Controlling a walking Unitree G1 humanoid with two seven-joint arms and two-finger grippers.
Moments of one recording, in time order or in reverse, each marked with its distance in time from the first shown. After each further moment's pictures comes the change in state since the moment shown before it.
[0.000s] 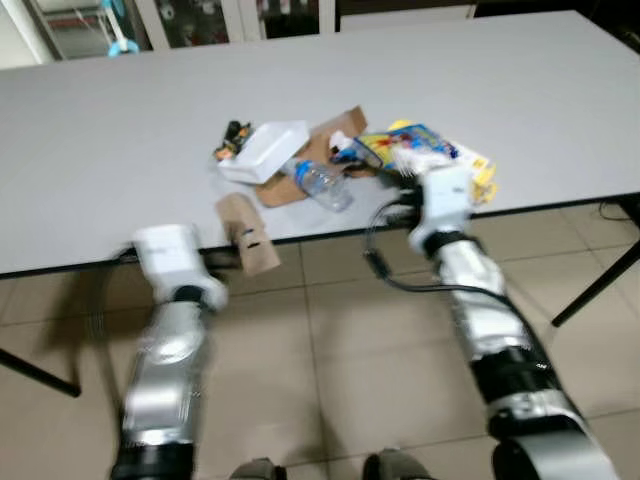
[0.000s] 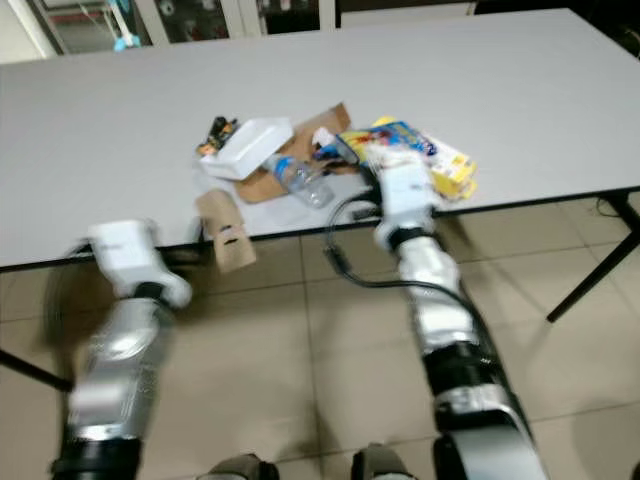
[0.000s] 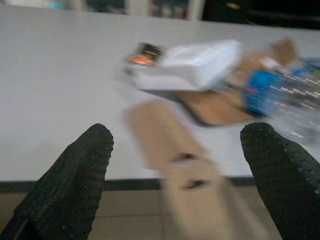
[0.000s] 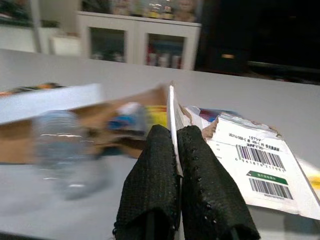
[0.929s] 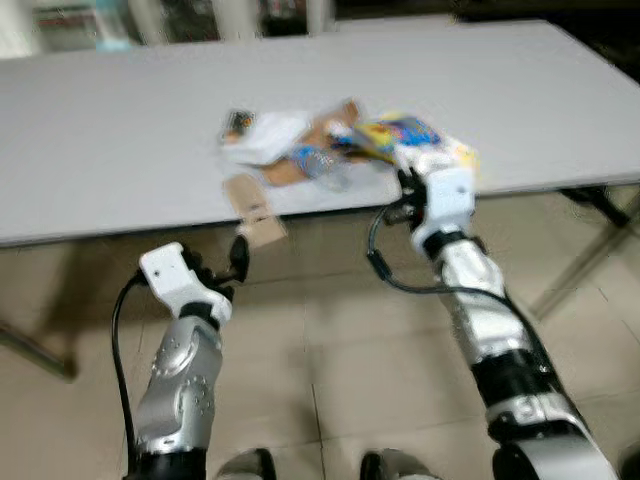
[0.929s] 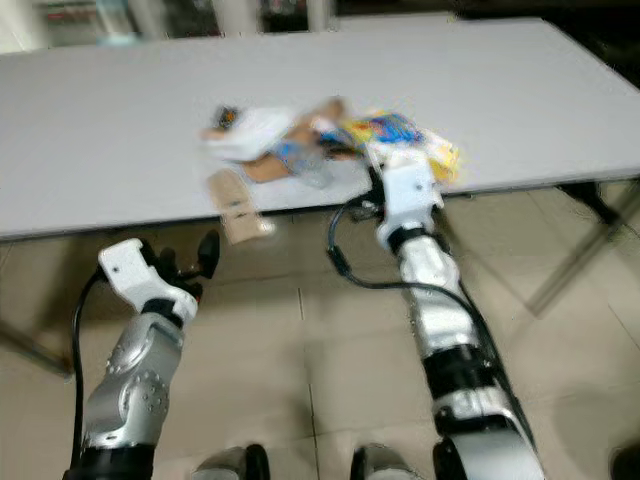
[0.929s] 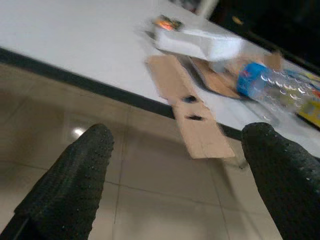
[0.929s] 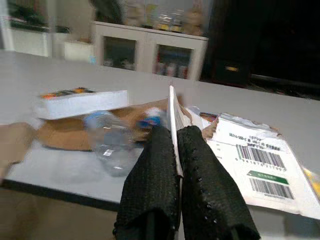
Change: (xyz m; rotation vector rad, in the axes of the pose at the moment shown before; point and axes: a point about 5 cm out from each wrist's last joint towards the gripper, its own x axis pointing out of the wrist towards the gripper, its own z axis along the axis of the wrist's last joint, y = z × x) left arm -0.006 0.006 -0.026 -0.319 0.062 0.032; right arm -0.002 0.001 0.004 -0.011 -0.016 0.012
